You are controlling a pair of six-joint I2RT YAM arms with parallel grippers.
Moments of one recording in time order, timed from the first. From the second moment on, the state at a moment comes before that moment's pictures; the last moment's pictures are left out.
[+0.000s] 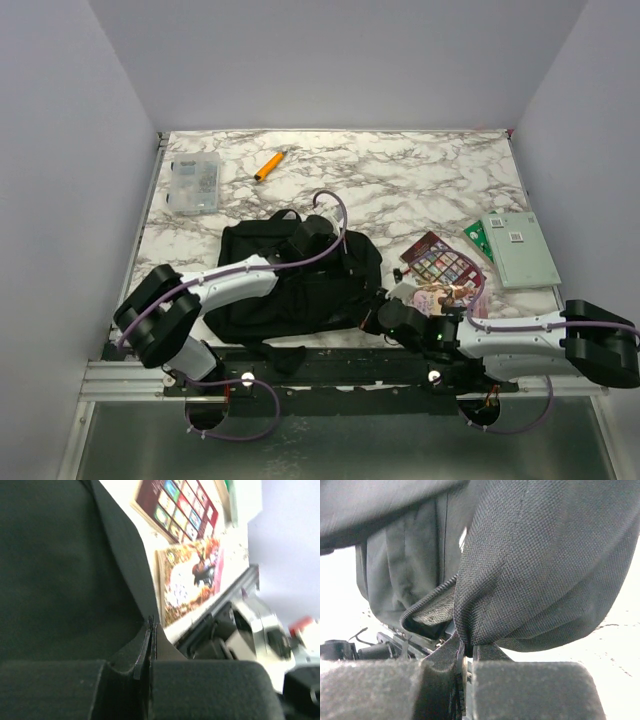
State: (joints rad) left arm -0.85 1.46 0.80 0.14 0.26 -0.91; right arm 1.25 1.11 0.30 0.24 0.50 1.26
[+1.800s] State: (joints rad) left arm -0.66 1.51 1.12 -0.18 0.13 -0.62; right arm 0.79 1.46 0.95 -0.17 0.19 0.41
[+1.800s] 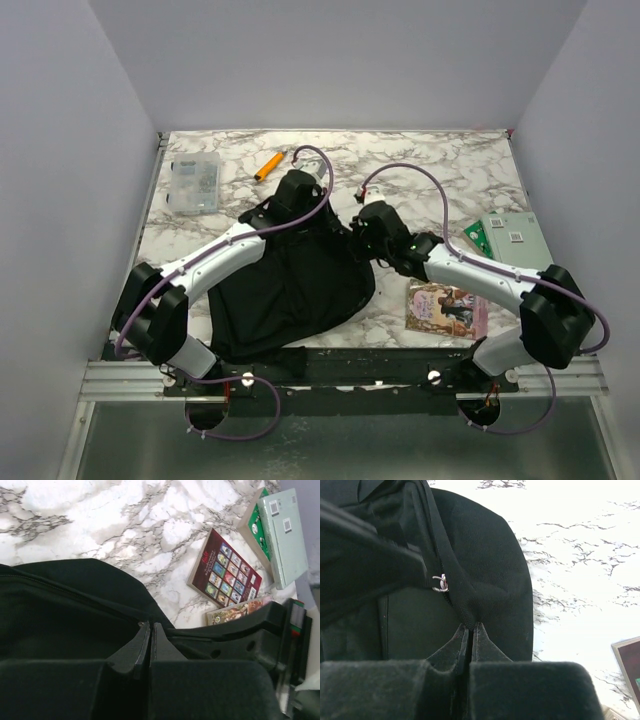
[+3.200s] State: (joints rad) left arm -0.45 1.25 0.95 -0.29 0.34 -0.59; right arm 0.70 1.42 0.94 -0.28 0.16 0.52
